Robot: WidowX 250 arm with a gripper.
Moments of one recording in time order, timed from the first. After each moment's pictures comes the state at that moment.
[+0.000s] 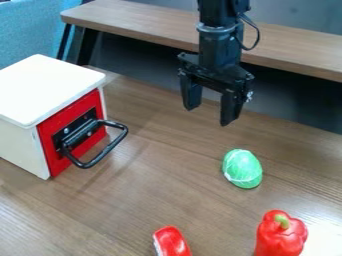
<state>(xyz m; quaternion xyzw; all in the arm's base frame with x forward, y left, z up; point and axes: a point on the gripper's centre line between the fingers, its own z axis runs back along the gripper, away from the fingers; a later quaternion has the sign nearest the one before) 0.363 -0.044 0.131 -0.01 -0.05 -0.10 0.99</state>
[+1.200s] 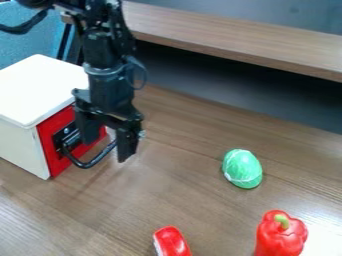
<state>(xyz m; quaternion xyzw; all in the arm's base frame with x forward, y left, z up) 0.272 0.056 0.096 0.03 -0.02 -0.01 1.00</state>
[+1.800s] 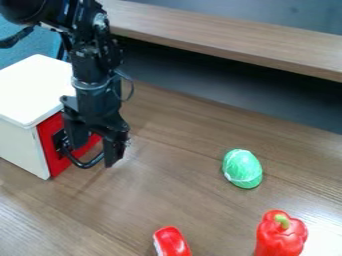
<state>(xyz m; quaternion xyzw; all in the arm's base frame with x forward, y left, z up) 0.273 0.075 0.082 0.07 -0.06 -0.01 1.00</state>
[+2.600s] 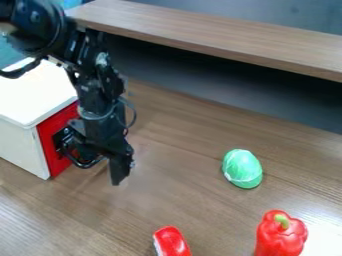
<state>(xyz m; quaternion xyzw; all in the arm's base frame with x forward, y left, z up) 0.280 0.076 0.042 0.06 -0.08 -0.01 1.00</state>
